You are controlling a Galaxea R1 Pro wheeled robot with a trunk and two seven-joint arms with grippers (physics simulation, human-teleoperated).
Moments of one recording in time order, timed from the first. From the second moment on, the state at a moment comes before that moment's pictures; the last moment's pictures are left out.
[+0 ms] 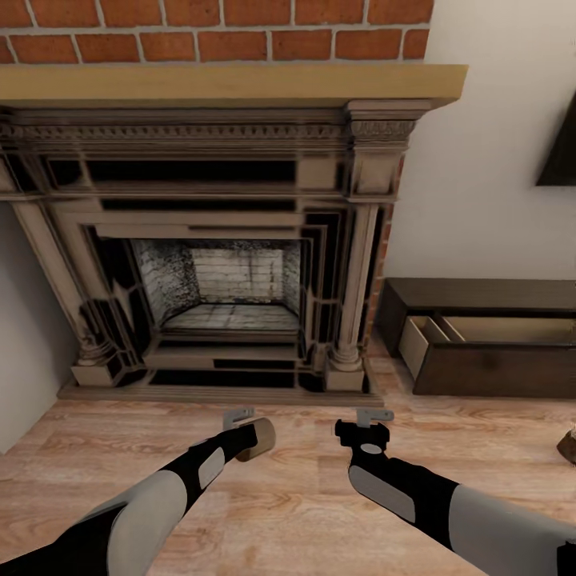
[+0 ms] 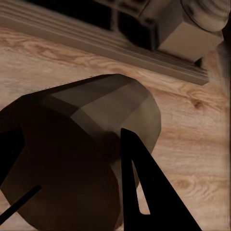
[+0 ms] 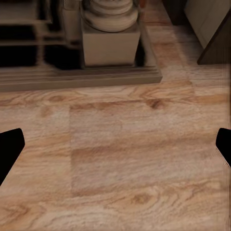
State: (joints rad) left arm -0.84 -0.14 0.36 -0.09 -0.08 0.01 -0.18; right arm -0.78 -0.21 1.28 -0.91 -1.23 -0.03 -0.85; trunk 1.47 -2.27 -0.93
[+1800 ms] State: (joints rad) left arm -0.84 -0.14 0.36 -0.08 -0.08 0.01 -0.18; right arm -0.78 -0.20 1.28 -0.91 -1.23 -0.03 -0.85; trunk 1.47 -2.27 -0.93
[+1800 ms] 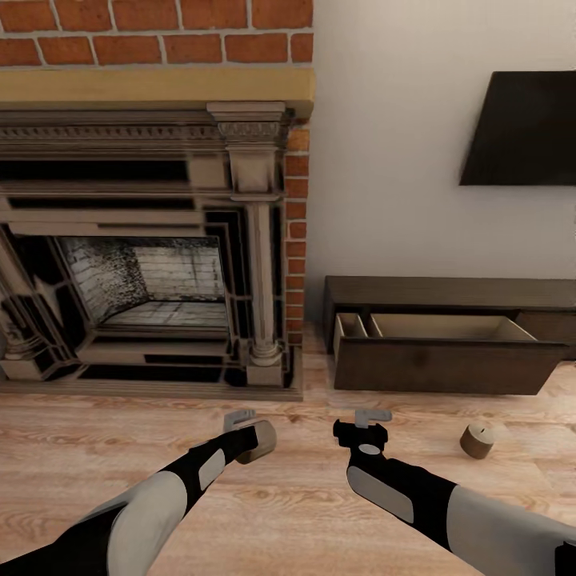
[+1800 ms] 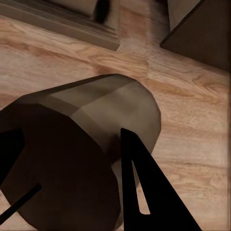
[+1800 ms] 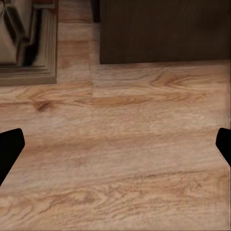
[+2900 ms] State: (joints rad) left arm -0.84 -0.14 0.36 -0.08 -0.08 0.01 -0.18; right arm -0.78 -0.20 1.28 -0.91 -1.23 -0.03 -0.85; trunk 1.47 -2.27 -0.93
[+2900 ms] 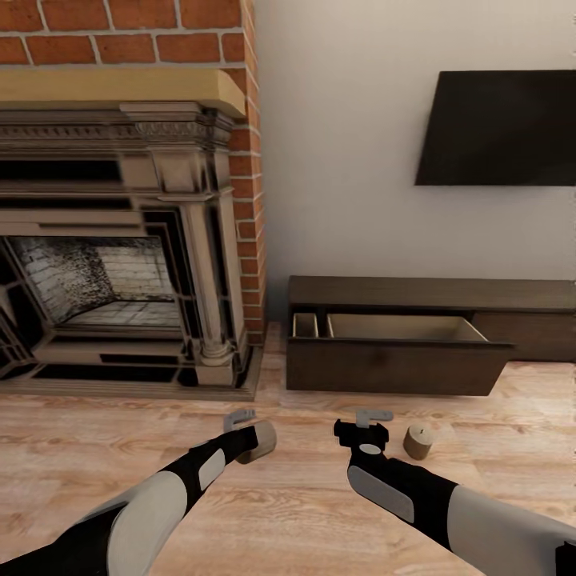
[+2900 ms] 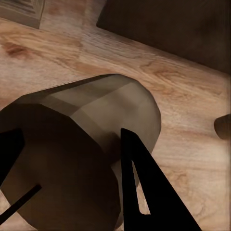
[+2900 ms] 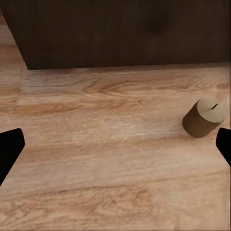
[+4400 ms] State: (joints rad) left arm -0.84 -0.15 0.36 -0.08 -0.08 0.01 -0.15; right arm -0.78 -0.20 1.28 -0.91 -1.23 -0.03 -0.85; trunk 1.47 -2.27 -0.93
